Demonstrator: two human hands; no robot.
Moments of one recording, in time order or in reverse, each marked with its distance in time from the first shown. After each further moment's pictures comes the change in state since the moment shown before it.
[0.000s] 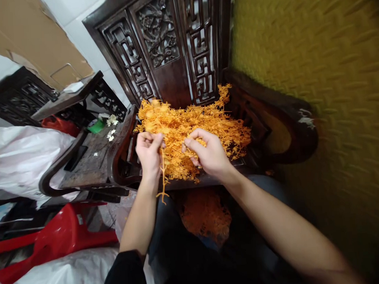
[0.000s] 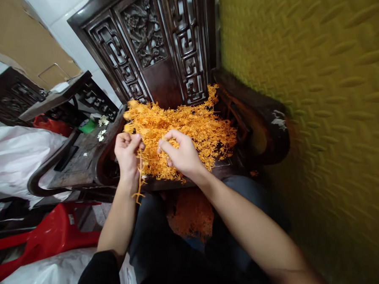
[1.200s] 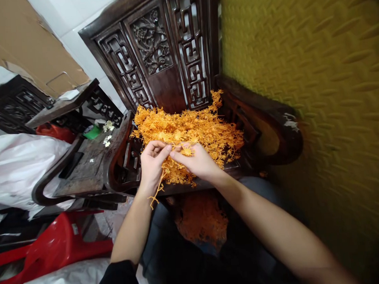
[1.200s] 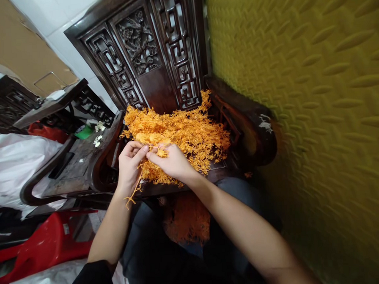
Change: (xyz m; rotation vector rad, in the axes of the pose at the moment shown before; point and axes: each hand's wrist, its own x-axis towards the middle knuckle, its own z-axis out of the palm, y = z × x) left_hand -0.026 0.004 0.004 0.156 -0.217 -0.103; right_hand 0.006 0.008 0.004 -0.070 -0.153 0.006
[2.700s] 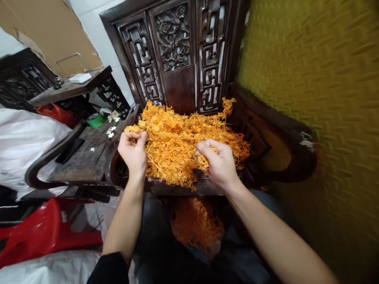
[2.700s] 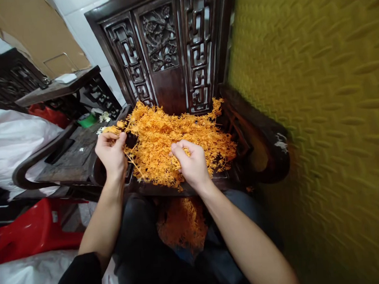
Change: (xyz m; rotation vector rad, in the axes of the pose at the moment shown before) left_hand 0.035 -0.005 -0.047 0.156 0.498 0.420; right_hand -0.001 0.000 -0.010 -0.125 0.258 -0.116
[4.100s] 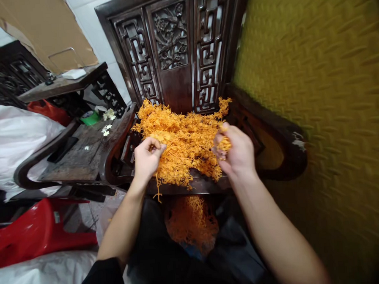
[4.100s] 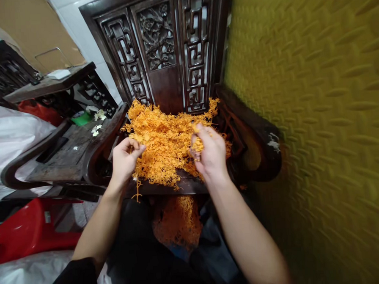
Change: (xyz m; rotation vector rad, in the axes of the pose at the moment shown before) left_hand -0.022 0.004 0.001 0.098 -0.441 -0.223; right_hand 0.022 -0.017 -0.034 0.442 0.231 0.152
